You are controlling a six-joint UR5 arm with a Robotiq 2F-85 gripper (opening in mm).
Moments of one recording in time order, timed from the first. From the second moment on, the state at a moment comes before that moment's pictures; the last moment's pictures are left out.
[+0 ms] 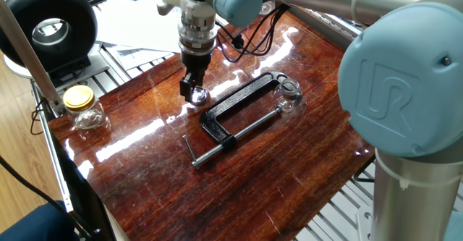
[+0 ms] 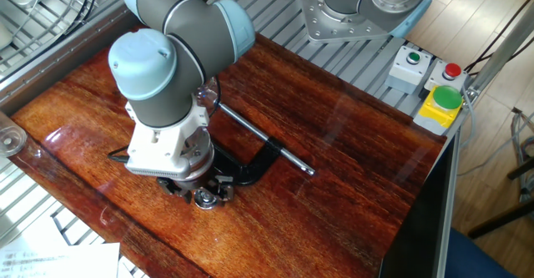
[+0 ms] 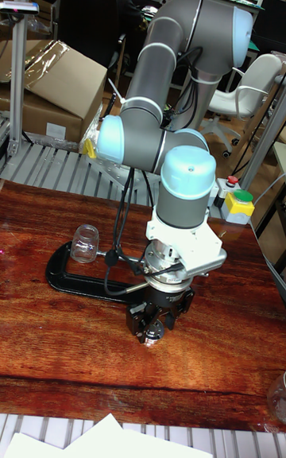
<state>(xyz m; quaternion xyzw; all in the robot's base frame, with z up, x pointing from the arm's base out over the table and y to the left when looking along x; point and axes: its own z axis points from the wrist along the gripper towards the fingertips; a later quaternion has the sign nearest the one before) 0.639 0.089 0.002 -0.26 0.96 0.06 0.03</state>
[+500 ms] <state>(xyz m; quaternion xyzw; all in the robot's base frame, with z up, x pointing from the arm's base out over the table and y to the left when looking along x) 0.636 0.084 -0.002 -0.26 0.96 0.06 0.03</state>
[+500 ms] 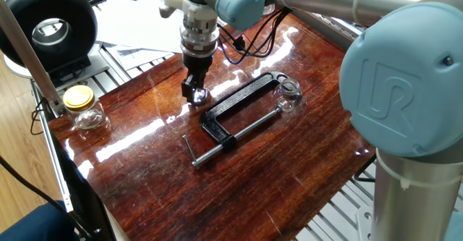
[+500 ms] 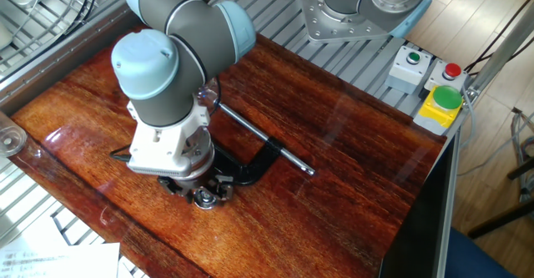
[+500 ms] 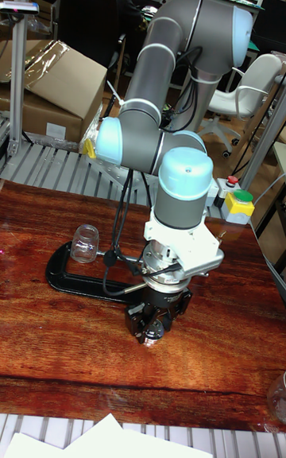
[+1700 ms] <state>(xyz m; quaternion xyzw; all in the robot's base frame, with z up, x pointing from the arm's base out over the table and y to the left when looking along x) 0.615 0.019 0.113 -0.30 0.95 0.03 -0.02</state>
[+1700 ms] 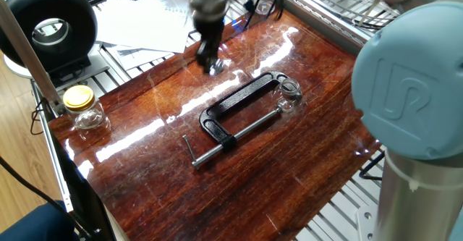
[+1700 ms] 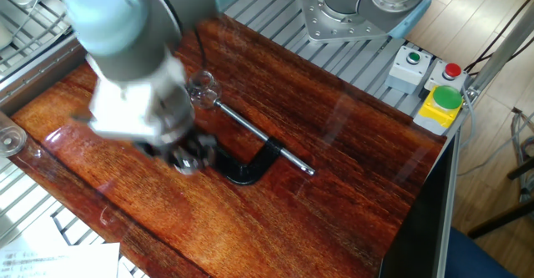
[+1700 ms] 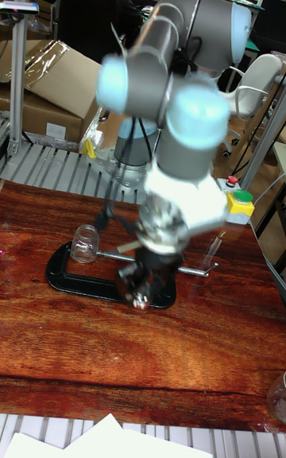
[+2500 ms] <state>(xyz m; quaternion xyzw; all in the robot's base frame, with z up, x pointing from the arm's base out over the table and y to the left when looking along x) 0.538 -0.068 0.147 -0.47 0.88 0.02 -0.02</state>
